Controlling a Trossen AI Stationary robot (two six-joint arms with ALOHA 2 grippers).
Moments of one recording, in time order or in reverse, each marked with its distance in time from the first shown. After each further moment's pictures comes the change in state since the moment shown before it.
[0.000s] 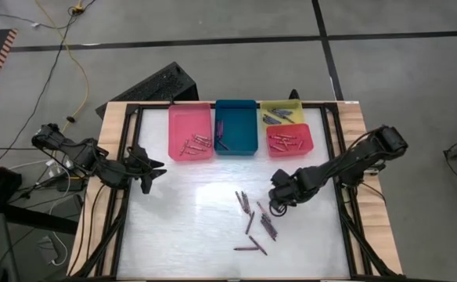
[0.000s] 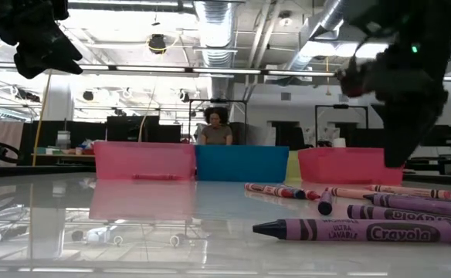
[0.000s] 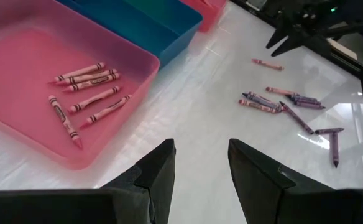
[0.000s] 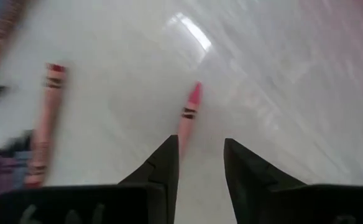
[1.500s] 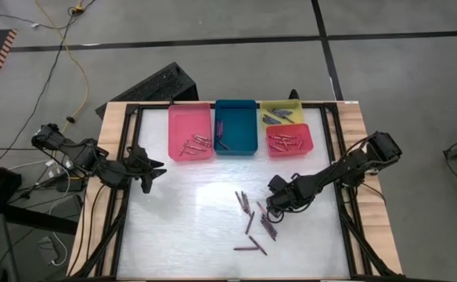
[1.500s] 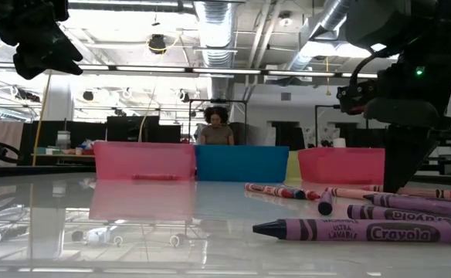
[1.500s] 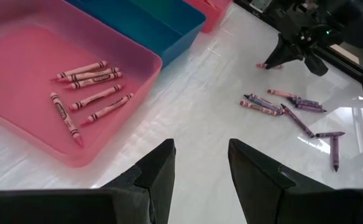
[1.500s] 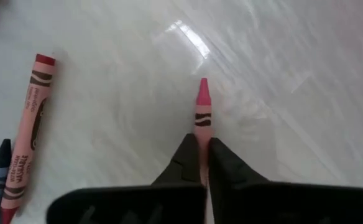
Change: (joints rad) left arm 0.000 0.005 0.000 -0.002 -0.008 -0.026; right arm 0.008 0.206 -0.033 0.146 0.001 0.007
